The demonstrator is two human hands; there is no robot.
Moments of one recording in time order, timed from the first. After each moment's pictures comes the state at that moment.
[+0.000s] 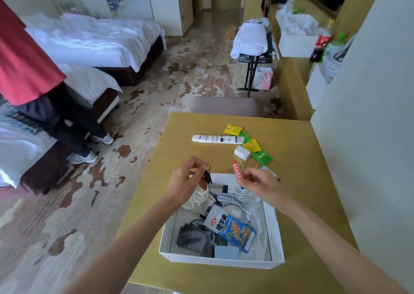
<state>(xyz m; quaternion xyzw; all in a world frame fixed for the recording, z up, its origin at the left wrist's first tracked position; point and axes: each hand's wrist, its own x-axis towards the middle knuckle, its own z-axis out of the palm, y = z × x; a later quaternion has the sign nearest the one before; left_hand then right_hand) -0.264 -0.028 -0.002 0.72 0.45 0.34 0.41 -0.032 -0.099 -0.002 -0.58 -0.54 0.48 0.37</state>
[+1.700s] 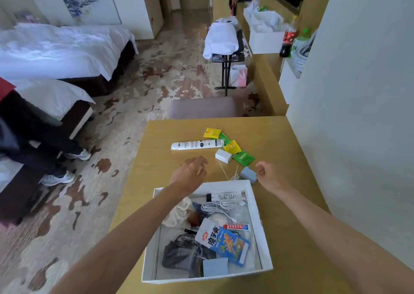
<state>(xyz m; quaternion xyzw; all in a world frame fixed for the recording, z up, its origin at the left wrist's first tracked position) -0.192 0.036 -0.031 0.86 0.43 0.15 0.23 0.066 -0.058 -0.073 -0.81 -0.47 0.25 0.24</state>
